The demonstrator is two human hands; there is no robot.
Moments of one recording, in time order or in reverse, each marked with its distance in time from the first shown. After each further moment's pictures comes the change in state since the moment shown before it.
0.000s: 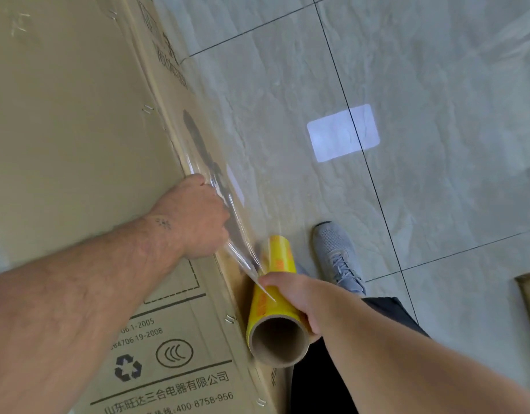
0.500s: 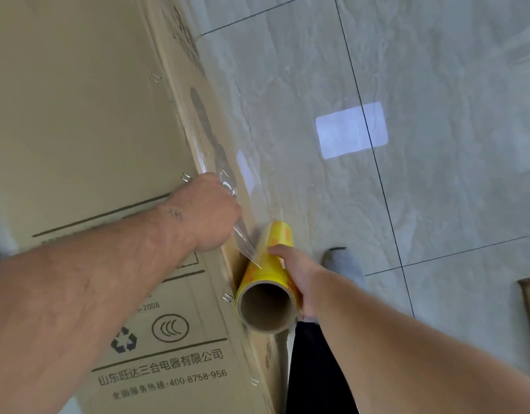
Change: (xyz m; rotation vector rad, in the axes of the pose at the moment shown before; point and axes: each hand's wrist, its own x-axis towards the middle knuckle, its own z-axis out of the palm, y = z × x) left_hand 0.004 0.025 0.020 -0.013 0.040 0.054; right_hand 0.014 0.007 -0.005 0.280 -0.027 -0.020
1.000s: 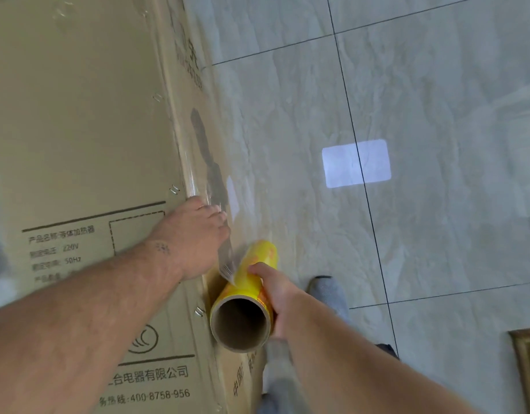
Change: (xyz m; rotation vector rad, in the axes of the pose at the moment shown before) left_hand -0.008 0.037 -0.006 -0.020 -0.040 -0.174; right_hand 0.008 -0.002 -0.013 0.024 -0.161 -0.014
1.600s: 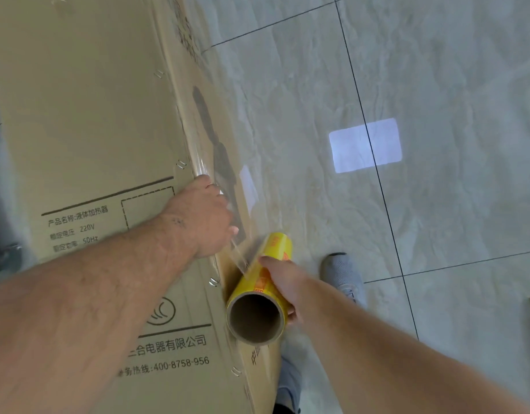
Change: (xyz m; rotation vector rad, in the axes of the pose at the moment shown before) left_hand -0.007 0.008 0.000 0.101 -0.057 -0.005; right_hand -0.002 0.029 -0.004 -0.353 0.147 -0.105
